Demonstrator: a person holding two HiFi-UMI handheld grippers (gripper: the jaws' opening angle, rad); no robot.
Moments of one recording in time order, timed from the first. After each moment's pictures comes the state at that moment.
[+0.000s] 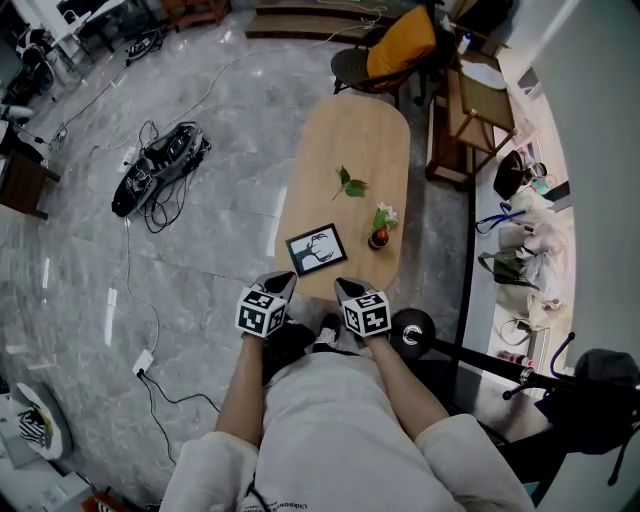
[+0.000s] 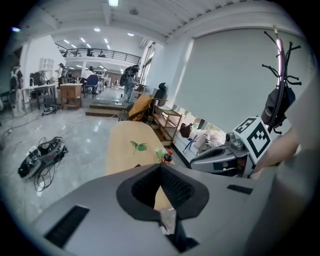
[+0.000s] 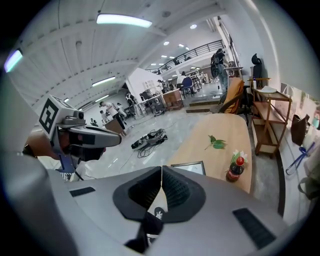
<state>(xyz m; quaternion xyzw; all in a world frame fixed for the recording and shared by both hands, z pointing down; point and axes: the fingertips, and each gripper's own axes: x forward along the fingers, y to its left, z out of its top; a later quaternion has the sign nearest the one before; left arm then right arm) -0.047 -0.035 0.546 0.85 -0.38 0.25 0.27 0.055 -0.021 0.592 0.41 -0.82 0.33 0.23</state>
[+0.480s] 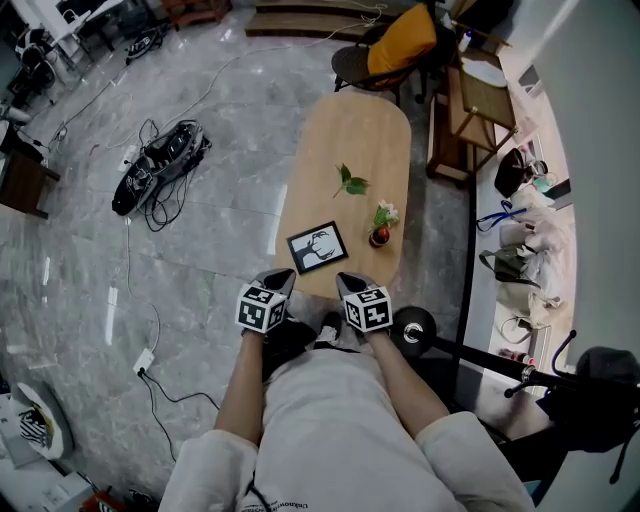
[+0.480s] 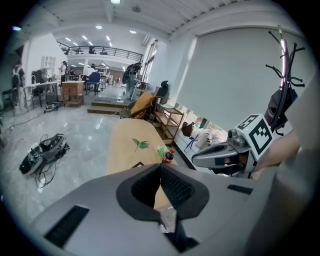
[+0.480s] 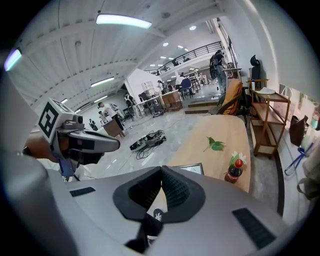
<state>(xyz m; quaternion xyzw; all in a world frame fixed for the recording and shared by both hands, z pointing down) -0.053 -0.038 0.553 0.84 -0.39 0.26 0.28 0.056 -0.031 0.588 0.42 -0.82 0.32 0.23</state>
